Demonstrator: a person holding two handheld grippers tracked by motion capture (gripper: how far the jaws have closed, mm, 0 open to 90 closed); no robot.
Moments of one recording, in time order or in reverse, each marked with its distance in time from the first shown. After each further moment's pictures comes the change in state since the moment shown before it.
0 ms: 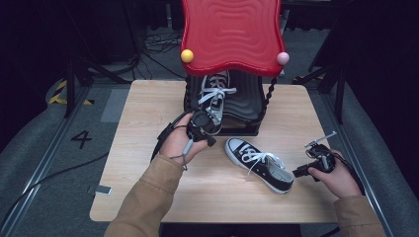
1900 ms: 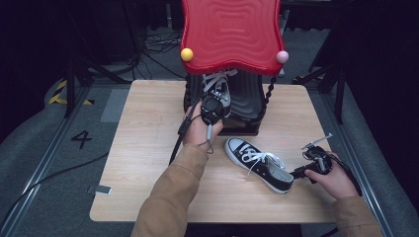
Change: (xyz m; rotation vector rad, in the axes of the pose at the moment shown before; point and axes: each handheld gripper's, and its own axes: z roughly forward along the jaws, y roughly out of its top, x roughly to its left) left arm 0.023 0.044 0.036 -0.208 0.193 -0.211; right arm 0.004 -0.001 0.010 0.005 0.016 -0.001
